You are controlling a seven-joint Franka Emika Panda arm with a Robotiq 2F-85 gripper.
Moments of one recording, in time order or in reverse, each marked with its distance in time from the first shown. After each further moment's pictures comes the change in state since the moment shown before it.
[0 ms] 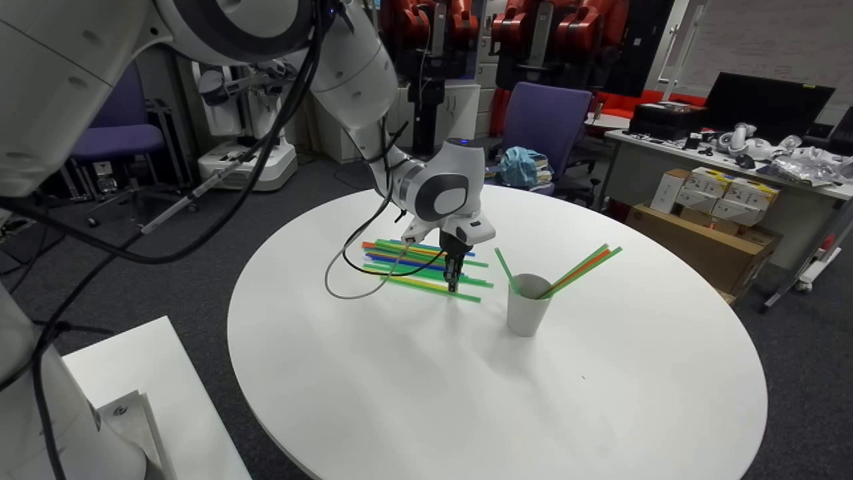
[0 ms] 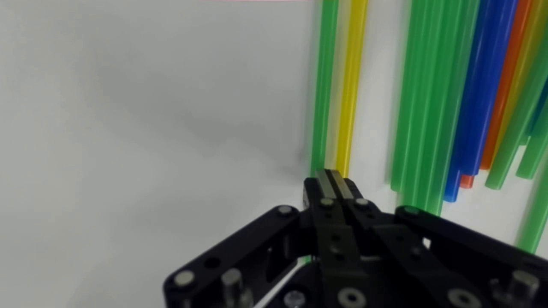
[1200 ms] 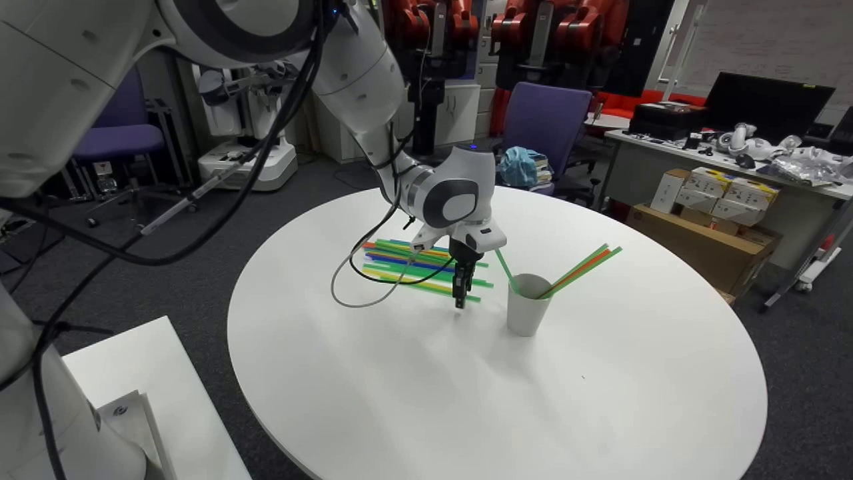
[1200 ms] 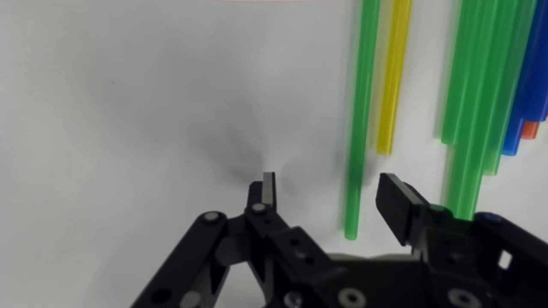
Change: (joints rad) arm -0.002 0.011 -0.047 -0.001 -0.001 0.000 0.000
